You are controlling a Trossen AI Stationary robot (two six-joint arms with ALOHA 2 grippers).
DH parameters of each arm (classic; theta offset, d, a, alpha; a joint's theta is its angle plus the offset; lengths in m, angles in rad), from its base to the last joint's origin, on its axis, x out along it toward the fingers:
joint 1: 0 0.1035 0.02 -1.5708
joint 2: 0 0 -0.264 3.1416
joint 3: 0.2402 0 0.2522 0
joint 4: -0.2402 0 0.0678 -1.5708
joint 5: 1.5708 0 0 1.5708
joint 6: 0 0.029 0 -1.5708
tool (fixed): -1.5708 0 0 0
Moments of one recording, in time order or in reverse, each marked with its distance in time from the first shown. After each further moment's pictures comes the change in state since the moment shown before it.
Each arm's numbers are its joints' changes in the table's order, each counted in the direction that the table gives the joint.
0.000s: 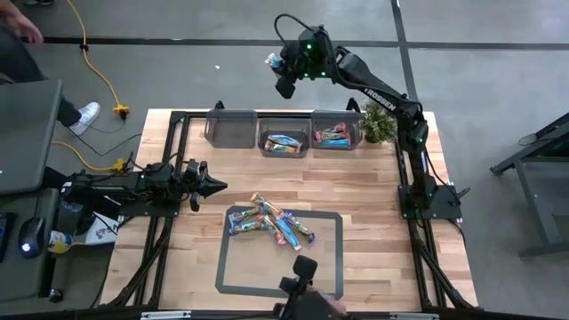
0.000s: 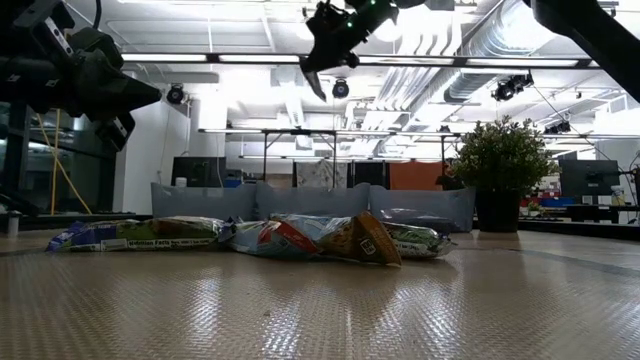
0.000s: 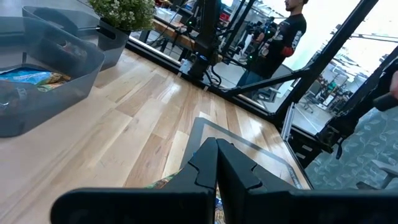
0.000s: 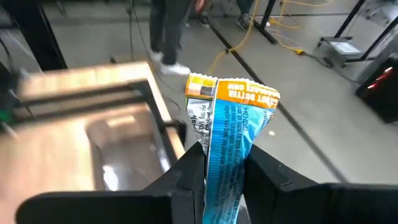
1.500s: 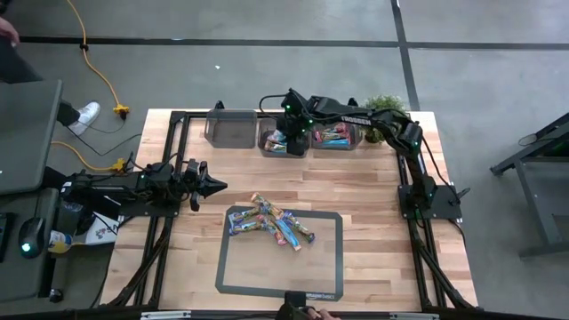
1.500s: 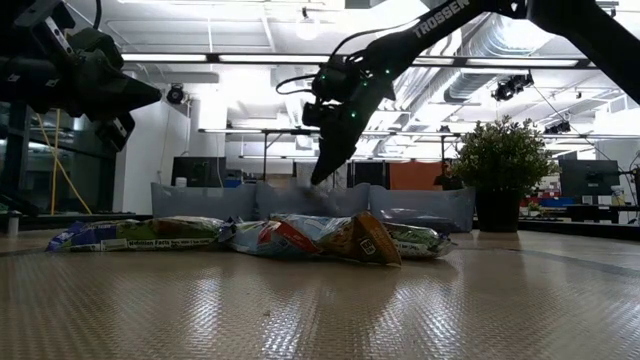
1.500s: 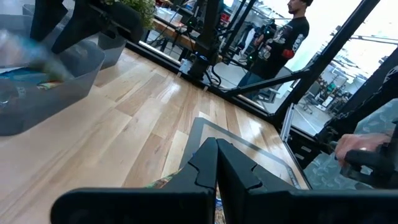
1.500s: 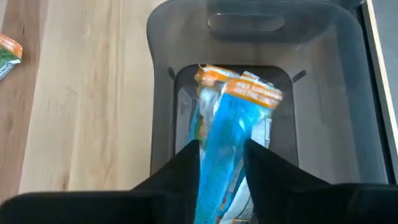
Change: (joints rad) left arm 0.000 0.000 0.000 0.000 0.000 -0.010; right arm 0.093 0.030 -0.591 0.042 0.144 -0.201
